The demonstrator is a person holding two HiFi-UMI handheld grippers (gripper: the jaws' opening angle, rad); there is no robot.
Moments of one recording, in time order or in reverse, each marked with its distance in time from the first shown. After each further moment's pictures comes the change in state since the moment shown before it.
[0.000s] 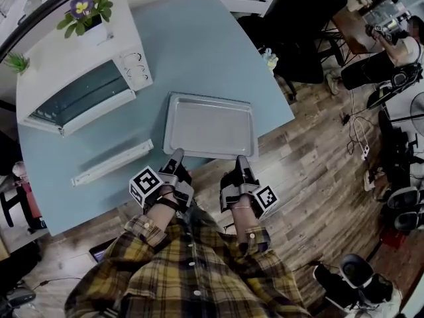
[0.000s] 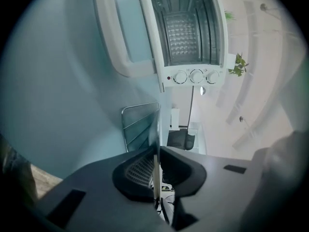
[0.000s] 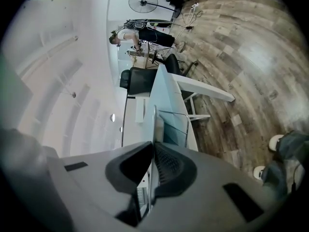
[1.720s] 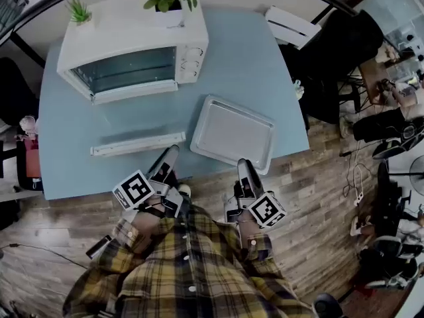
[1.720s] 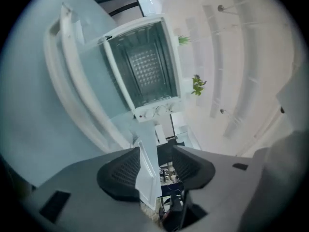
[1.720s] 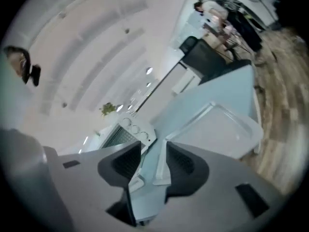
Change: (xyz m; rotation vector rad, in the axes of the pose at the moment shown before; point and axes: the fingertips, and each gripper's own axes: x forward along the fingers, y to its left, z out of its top) left arm -0.105 -0.069 0.069 0.278 -0.176 -0.152; right arm 0.002 0.097 -0.099 -0.797 0.387 0.163
